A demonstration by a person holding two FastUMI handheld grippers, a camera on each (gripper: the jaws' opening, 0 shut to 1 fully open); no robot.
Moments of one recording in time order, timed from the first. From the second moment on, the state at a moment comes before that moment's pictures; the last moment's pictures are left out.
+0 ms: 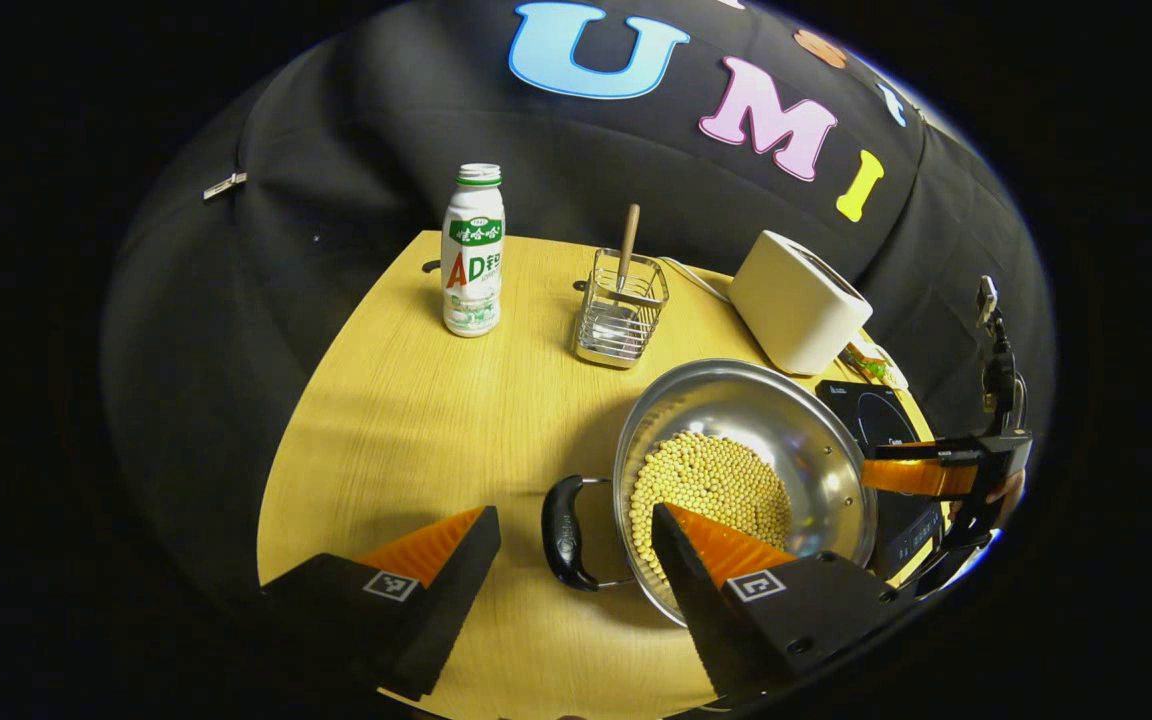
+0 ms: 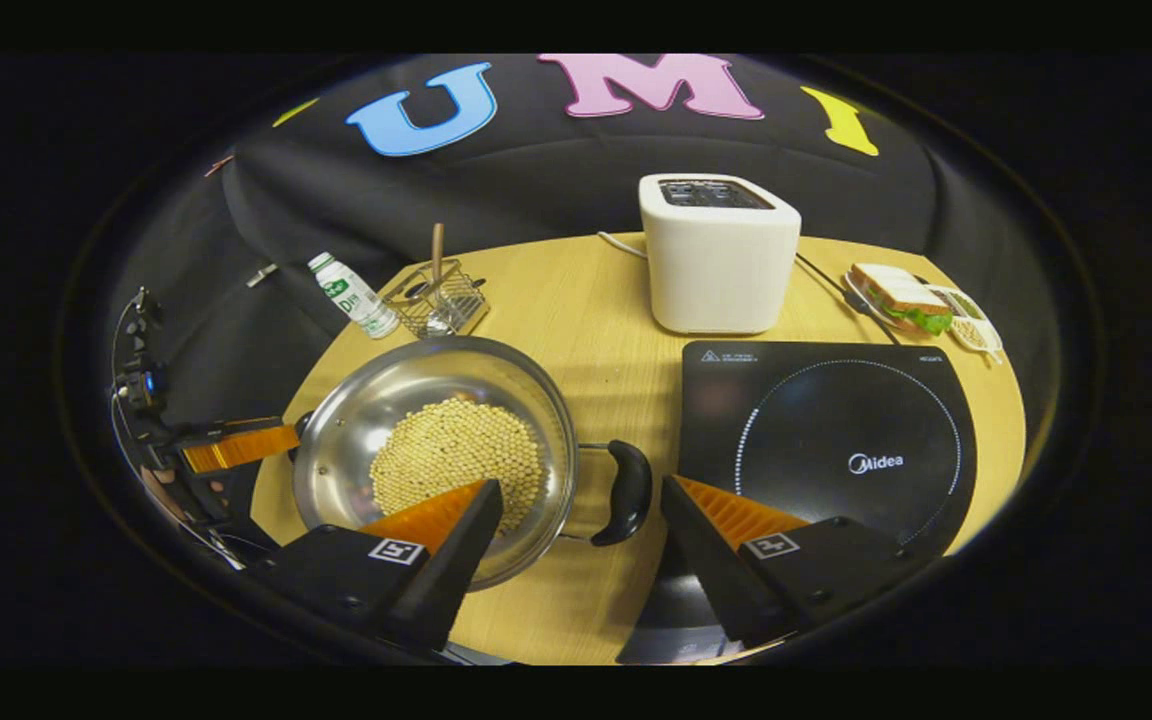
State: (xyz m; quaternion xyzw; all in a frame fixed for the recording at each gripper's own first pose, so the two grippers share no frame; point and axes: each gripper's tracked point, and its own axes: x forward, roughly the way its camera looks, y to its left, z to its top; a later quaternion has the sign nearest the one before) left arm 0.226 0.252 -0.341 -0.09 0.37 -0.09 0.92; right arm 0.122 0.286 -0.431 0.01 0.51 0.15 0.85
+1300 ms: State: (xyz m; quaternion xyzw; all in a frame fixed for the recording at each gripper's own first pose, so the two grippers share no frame) left arm 0.249 0.257 -0.411 -0.15 0.44 -0.07 0.88; right arm 0.118 0.315 -0.491 0.05 0.57 0.09 0.82
